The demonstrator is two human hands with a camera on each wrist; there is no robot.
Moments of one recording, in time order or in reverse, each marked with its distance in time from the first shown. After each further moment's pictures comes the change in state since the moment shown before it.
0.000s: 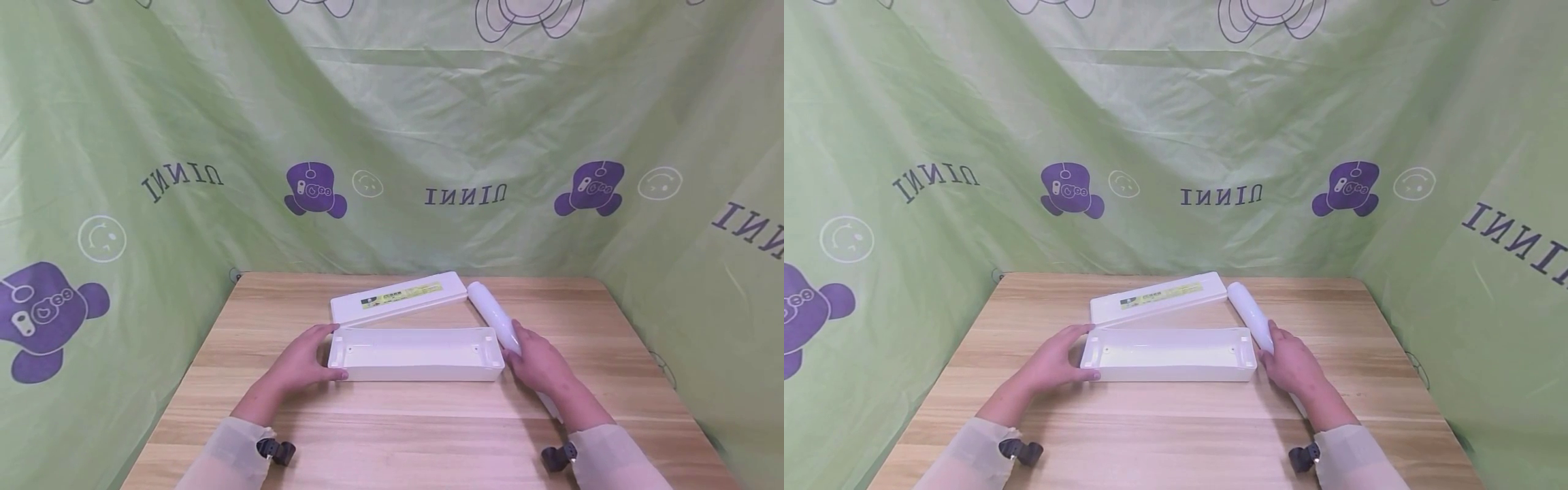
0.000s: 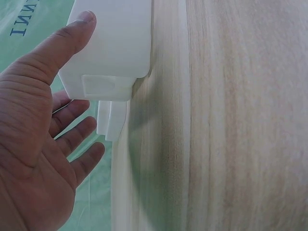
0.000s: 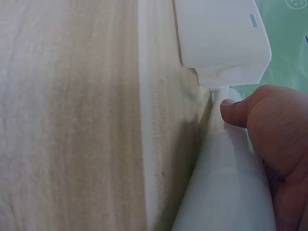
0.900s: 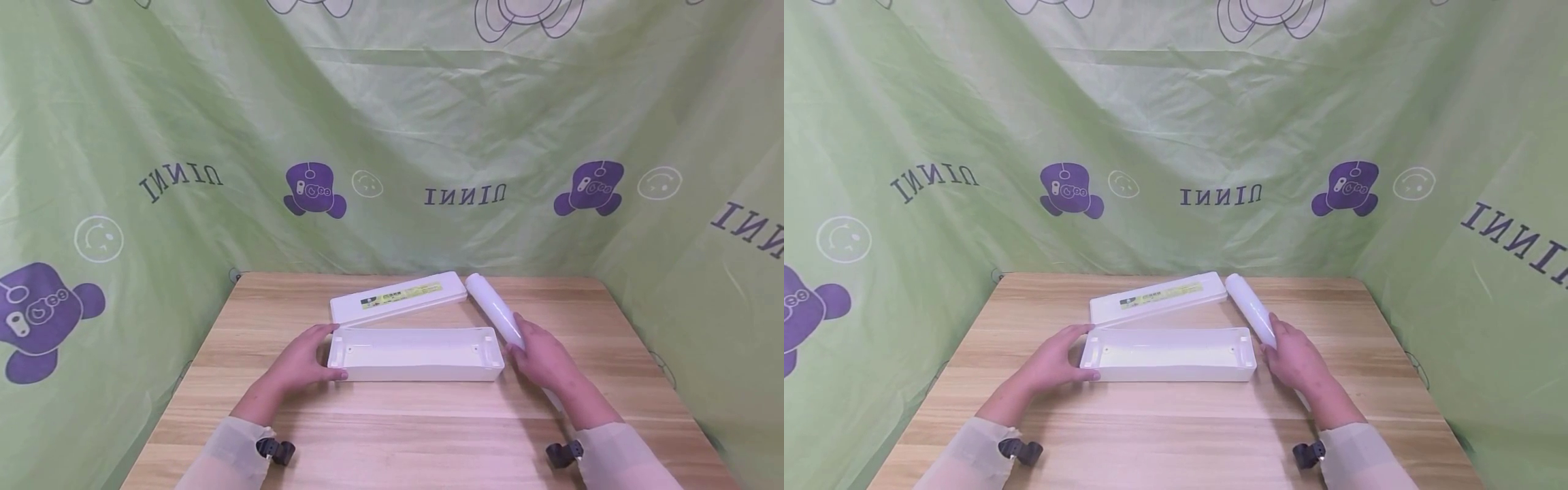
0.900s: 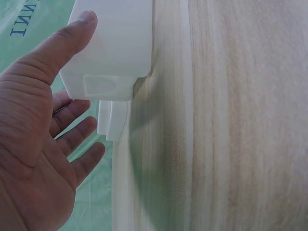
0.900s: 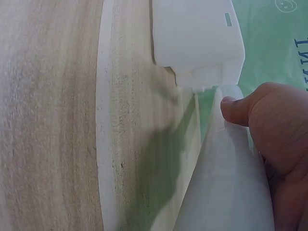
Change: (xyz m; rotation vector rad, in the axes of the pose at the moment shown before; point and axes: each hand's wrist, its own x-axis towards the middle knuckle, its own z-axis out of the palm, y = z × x) left_hand 0.001 0.001 -0.001 0.007 -0.002 0.012; right_hand 0.001 -0.004 -0.016 -0.001 0.033 -0.036
